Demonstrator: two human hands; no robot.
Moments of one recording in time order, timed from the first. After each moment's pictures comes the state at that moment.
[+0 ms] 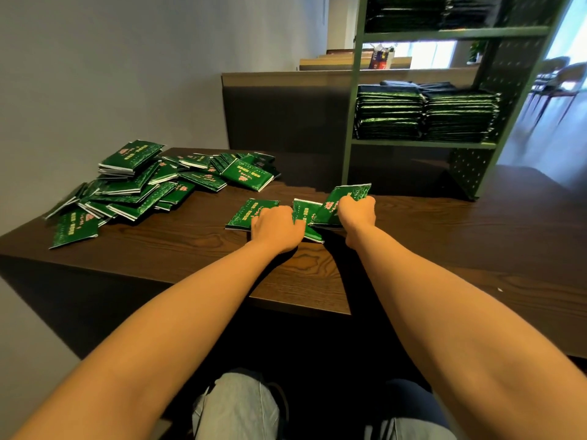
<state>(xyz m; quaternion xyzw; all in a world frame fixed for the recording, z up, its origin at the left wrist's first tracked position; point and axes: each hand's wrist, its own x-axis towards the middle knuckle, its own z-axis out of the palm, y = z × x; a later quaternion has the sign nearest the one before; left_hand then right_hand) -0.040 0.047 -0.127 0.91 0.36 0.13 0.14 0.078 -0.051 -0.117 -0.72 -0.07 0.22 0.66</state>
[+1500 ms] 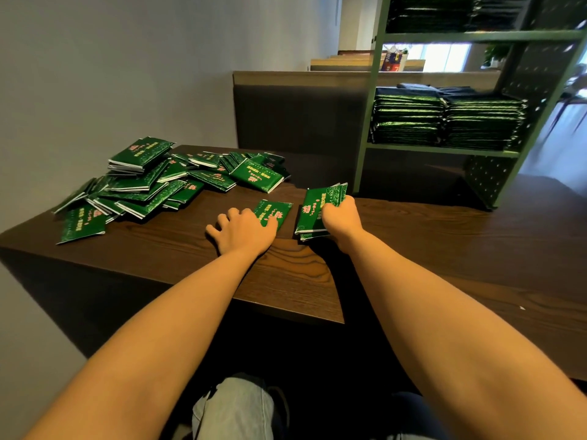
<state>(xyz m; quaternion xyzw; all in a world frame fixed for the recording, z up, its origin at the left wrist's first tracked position) -0.076 0.096 -0.144 0.83 0.54 0.15 0.09 0.089 0.008 -0.149 -0.75 -0.22 0.23 0.58</state>
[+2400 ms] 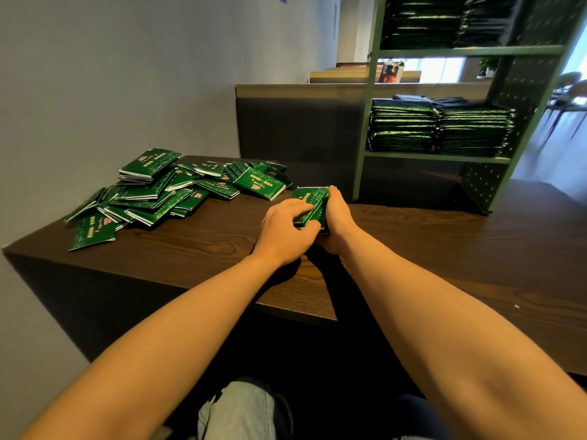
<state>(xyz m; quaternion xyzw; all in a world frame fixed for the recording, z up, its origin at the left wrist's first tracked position) -0.070 0.038 -0.116 0.86 0.22 0.35 0.30 0.056 0.004 -0.112 -0.61 -0.10 0.38 0.69</state>
